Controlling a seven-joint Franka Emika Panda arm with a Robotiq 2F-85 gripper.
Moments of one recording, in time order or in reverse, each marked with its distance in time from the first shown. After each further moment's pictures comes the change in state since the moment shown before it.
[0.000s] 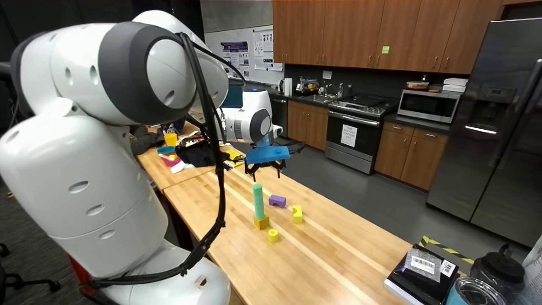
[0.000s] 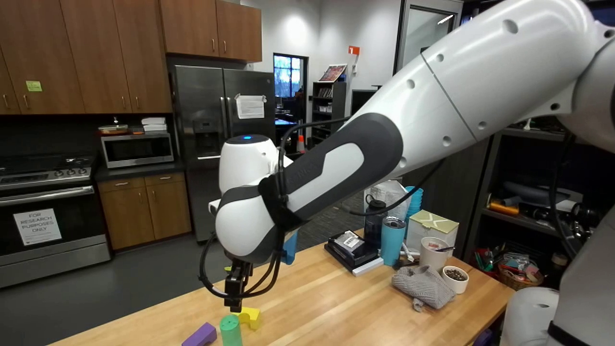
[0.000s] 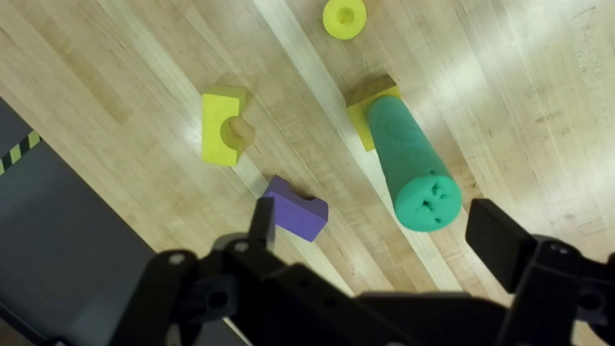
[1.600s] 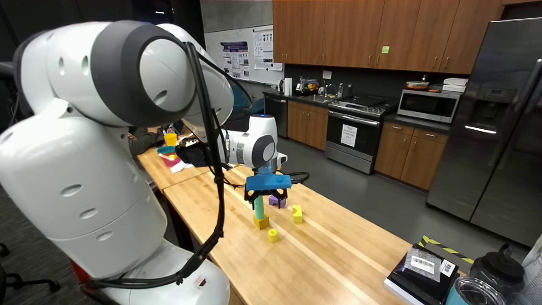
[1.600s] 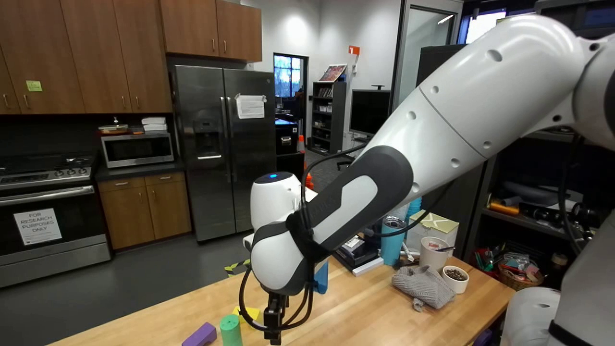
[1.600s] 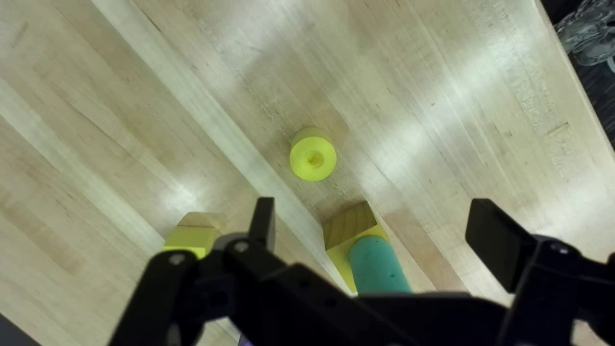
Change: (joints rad) arm -0.012 -0.009 -0.050 -0.182 0.007 0.016 0.001
